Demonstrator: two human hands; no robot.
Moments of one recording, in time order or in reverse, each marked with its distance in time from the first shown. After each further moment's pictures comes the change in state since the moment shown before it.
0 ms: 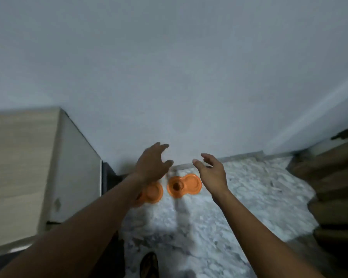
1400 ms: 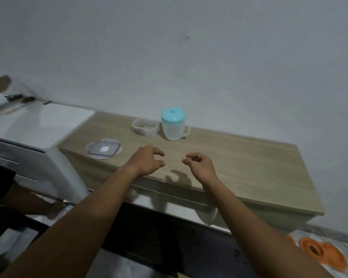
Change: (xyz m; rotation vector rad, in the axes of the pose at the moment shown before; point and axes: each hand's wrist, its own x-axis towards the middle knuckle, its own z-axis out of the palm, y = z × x) left_hand -0.564 -0.487 -0.527 0.006 0.373 -0.334; right_hand -0.569 -0.193 0.615 -0.013 -0.534 -0.384
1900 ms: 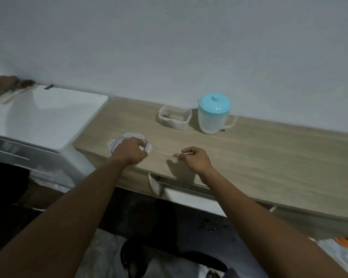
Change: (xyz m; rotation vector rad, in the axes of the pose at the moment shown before) left_hand 0.129 -0.214 -0.080 0.168 -0.022 -0.204; right_hand 0.115 0.002 0.202 -0.099 -0.107 0.184
